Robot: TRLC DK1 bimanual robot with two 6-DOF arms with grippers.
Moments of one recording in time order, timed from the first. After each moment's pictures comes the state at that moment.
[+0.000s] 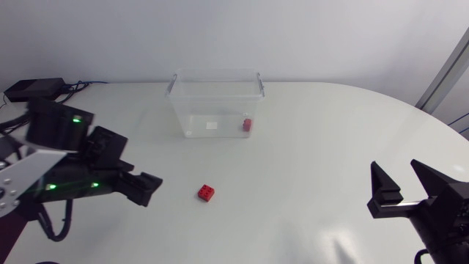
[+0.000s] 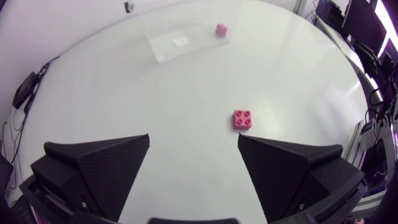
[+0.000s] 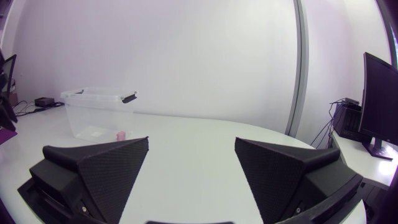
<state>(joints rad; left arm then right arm) -0.38 1.08 0.64 -0.46 0.04 0.08 -0.02 0.06 0.03 -0.03 -0.01 -0.05</state>
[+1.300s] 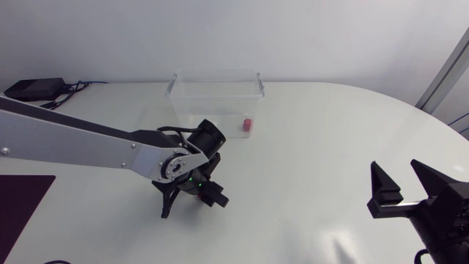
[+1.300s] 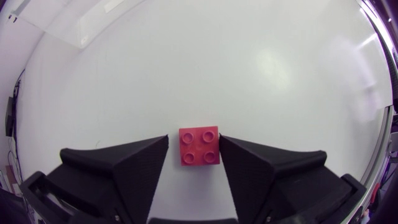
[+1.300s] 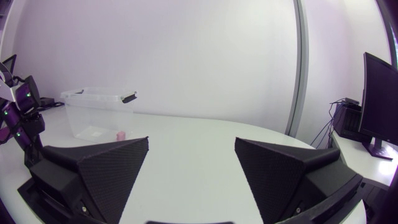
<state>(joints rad) -0.70 1.85 0.98 -0.36 -0.15 -0.07 -0.02 0.06 0.03 -0.03 -0.01 -0.05</state>
